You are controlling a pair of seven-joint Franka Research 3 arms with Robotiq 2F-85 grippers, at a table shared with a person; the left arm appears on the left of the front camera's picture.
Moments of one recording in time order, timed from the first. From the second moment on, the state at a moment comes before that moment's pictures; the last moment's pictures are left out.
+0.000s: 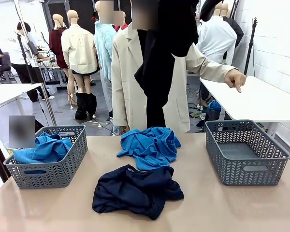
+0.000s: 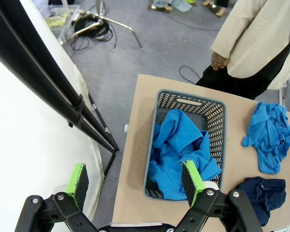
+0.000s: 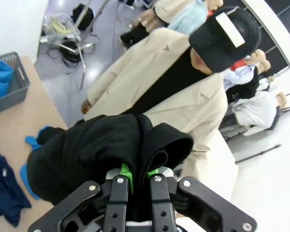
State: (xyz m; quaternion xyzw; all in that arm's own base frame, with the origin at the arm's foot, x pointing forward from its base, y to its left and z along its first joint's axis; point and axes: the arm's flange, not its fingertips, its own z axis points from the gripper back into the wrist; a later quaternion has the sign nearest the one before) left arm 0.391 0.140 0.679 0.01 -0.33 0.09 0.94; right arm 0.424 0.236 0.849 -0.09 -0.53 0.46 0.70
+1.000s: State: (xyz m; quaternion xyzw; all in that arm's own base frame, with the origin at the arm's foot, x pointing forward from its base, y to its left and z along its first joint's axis) left arm 0.391 0.140 0.679 0.01 -0.33 0.09 0.94; right arm 0.453 -0.003 0.735 -0.15 -0.43 0.28 0.85
